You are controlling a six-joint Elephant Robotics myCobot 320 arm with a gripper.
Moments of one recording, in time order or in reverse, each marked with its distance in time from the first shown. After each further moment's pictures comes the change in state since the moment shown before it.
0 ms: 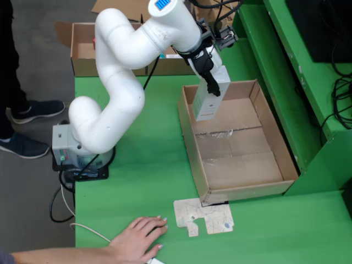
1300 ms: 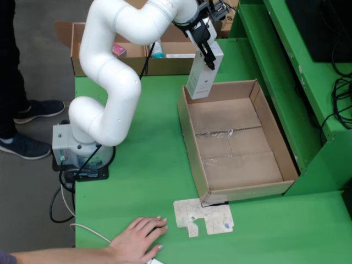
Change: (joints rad) arm 0.400 0.232 -0.616 0.272 -0.166 0.230
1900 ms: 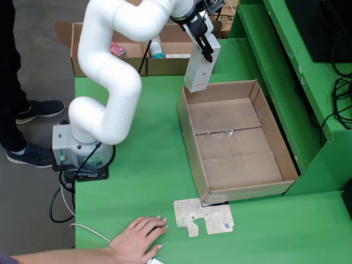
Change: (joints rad) arm 0.081 -0.001 -0.008 0.020 -0.025 0.026
